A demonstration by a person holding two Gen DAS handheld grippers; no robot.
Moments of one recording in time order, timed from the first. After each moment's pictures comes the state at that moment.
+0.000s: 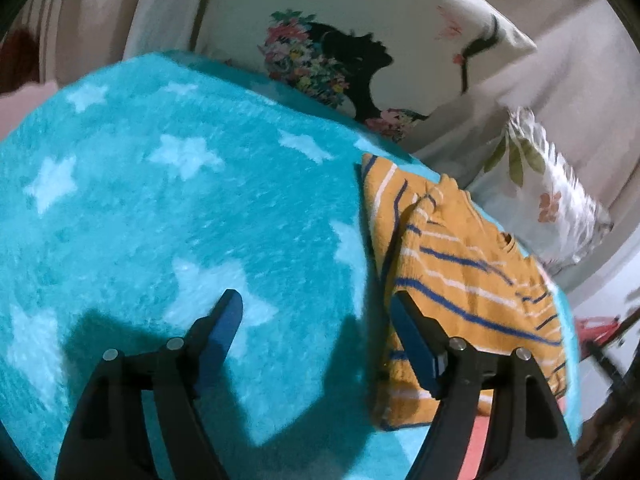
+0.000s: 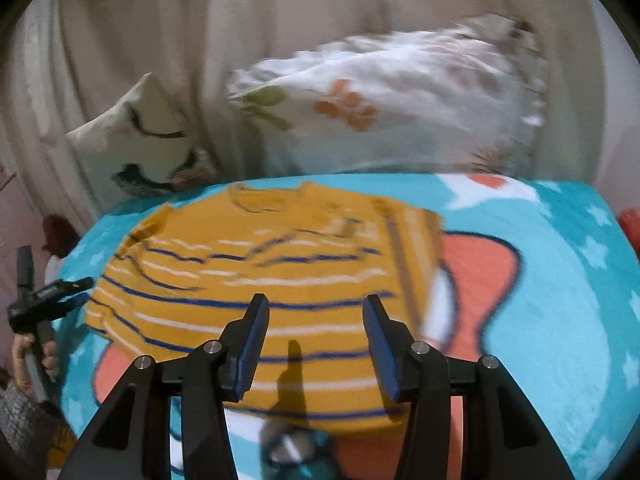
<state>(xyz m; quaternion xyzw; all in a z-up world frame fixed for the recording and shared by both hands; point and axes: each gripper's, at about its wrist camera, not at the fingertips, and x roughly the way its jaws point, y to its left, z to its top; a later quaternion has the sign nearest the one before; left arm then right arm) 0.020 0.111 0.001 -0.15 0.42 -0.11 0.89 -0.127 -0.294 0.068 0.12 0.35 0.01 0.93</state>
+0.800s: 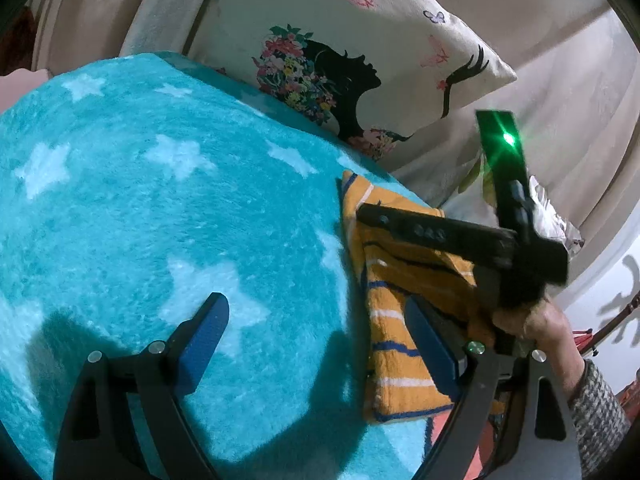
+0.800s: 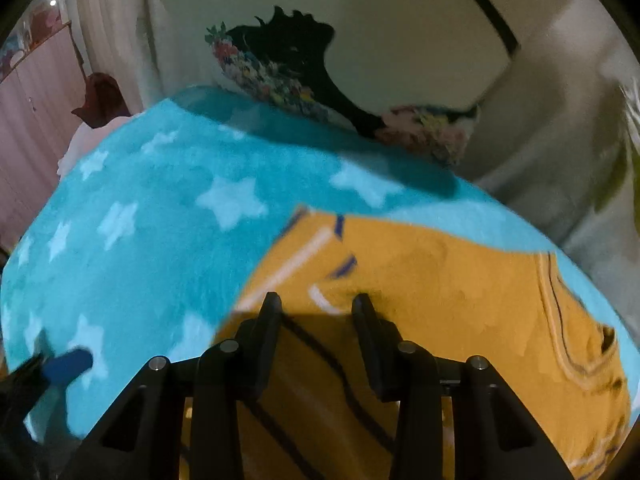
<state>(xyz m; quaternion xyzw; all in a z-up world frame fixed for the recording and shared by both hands) 0.016 0.130 -0.002 -0.21 0.38 -0.15 0.89 0.131 -0.023 0.017 -0.05 0.47 0.16 0.87</state>
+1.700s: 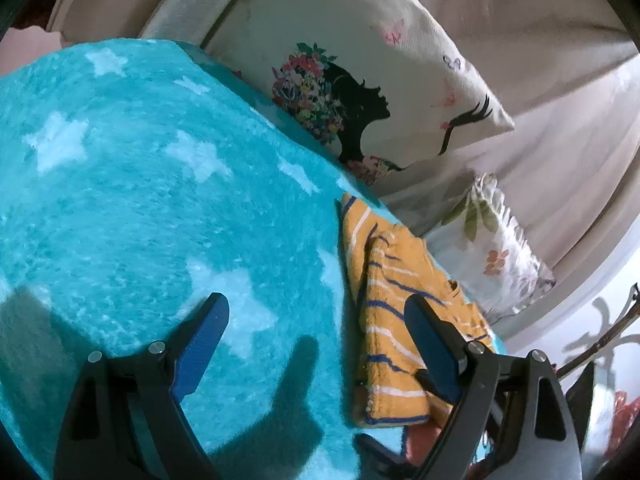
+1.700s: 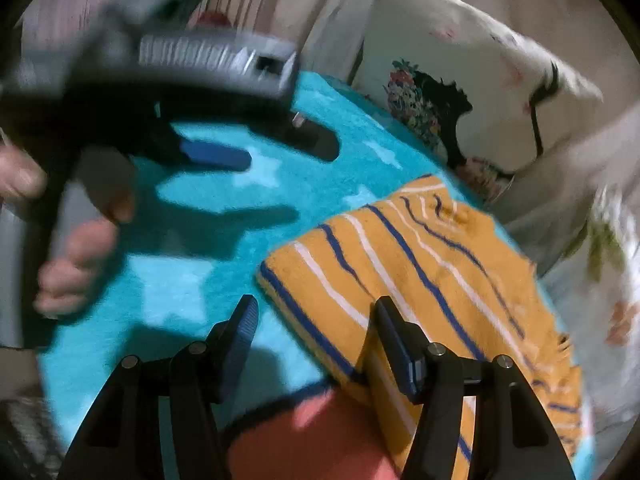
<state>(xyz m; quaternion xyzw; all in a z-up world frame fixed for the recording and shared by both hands) 0.011 0.161 0.001 -0.30 0.36 -0.17 0.87 -0.068 0.029 0.007 -0.29 0.33 0.22 0.87</state>
